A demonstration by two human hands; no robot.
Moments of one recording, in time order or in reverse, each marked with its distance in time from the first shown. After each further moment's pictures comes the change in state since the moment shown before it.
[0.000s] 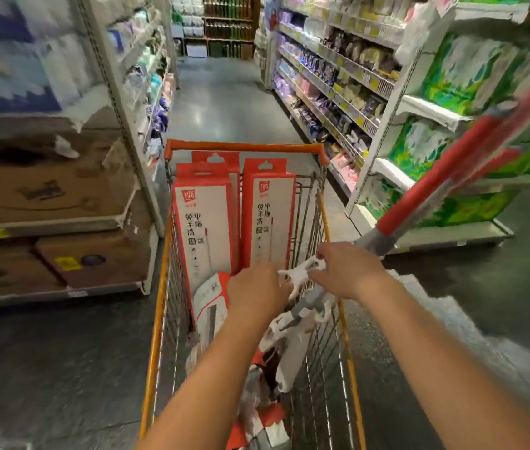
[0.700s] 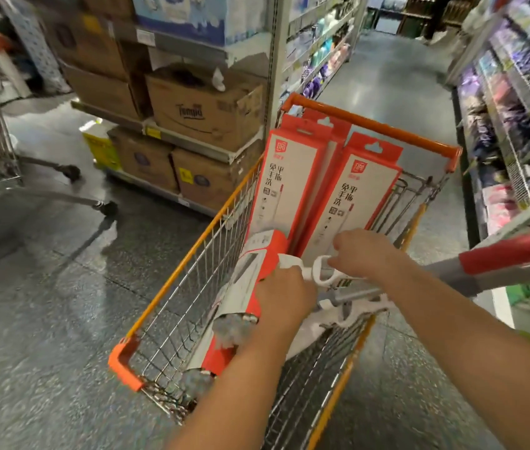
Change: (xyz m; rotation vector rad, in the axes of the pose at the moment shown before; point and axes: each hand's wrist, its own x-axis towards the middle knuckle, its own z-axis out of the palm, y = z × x) left_hand -0.007 0.043 0.087 -0.237 0.142 -0.628; right_hand 0.093 0.012 0.033 -0.401 -0.142 -0.551
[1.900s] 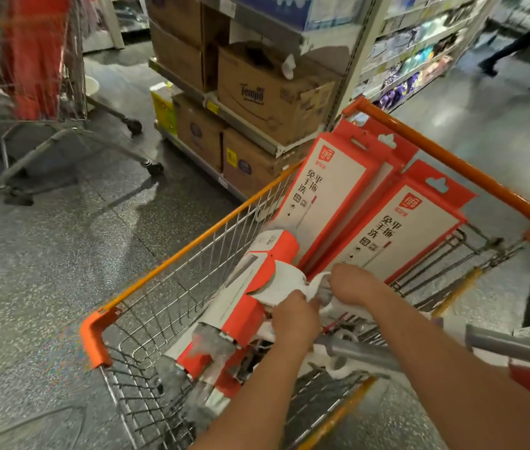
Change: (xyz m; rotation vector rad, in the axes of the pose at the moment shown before) left_hand 0.070 0.022 0.072 -0.592 -0.018 -0.473; right_hand 0.120 0.010 0.051 -0.013 -0.216 -0.201
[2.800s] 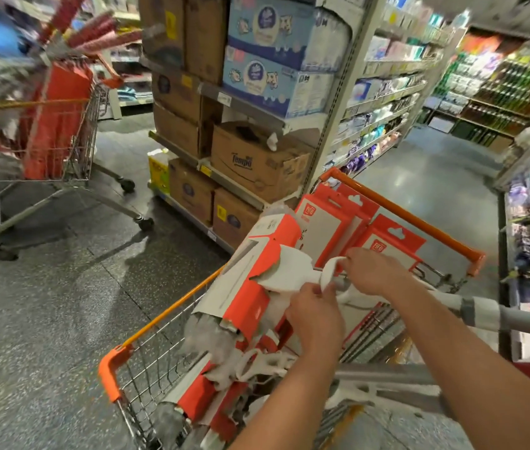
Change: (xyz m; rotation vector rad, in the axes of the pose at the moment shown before) left_hand -0.082 0.065 -0.052 -0.602 0.343 0.211; right_hand -0.103 -0.013 -0.097 -0.048 0.436 0.071
